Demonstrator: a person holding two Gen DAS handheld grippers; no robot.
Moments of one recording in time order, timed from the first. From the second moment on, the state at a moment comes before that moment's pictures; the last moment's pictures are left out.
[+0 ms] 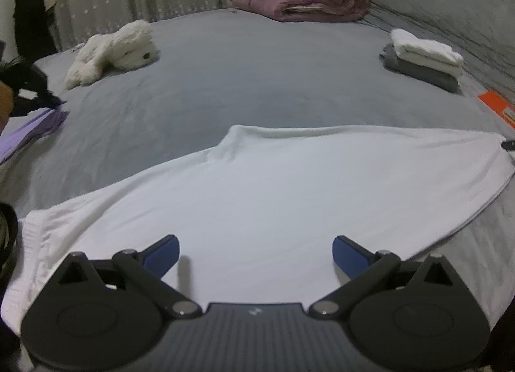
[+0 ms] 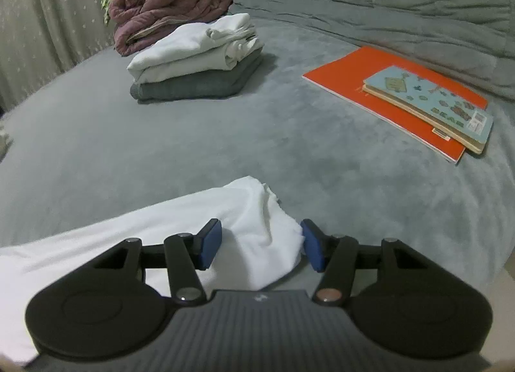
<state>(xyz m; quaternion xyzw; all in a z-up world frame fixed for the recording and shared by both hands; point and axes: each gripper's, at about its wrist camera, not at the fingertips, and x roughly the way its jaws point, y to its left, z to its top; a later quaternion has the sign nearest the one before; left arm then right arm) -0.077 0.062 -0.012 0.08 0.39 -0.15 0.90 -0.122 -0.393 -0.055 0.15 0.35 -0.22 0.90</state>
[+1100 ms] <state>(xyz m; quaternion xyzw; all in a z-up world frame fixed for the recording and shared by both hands) -0.050 0.069 -0.018 -0.20 0.47 -0.27 0.82 -0.098 -0.287 -0.004 0.15 0.33 -0.09 0.93</state>
